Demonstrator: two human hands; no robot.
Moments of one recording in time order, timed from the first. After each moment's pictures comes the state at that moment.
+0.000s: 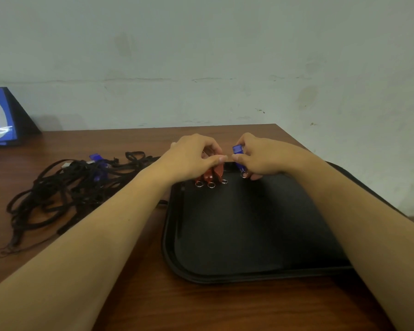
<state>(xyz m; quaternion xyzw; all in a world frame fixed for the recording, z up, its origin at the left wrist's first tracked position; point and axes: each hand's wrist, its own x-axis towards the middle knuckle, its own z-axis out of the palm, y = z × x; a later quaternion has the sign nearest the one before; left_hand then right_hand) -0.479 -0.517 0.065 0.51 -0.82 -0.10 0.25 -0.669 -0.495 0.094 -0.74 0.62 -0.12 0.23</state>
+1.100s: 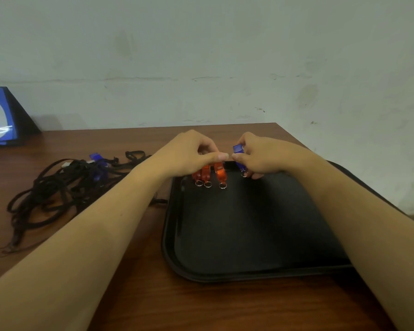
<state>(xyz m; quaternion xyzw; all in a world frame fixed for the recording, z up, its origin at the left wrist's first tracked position) -0.475 -0.504 0.077 0.48 -0.83 -0.13 0.25 -0.670 -0.494 0.094 -0.73 0.63 -0.12 0.22</state>
